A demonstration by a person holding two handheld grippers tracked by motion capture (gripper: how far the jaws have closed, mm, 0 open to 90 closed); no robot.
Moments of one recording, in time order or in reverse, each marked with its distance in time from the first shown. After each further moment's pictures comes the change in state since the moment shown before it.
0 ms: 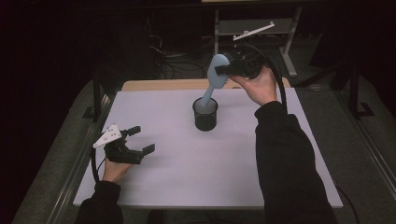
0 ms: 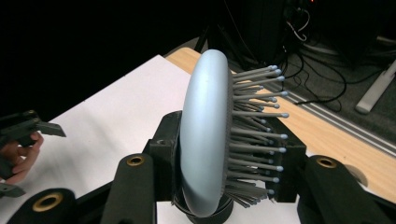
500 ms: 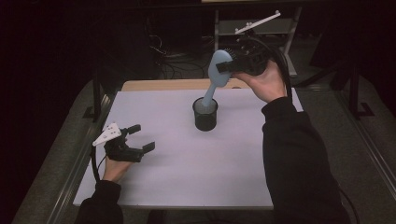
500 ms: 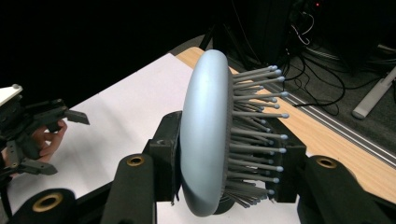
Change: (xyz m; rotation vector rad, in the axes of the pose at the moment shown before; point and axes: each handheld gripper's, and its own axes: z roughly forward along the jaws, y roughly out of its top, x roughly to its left) left arm 0.002 0.003 0.000 -0.014 0.003 -0.012; right arm 0.022 0.015 -0.034 0.019 0.006 -0.054
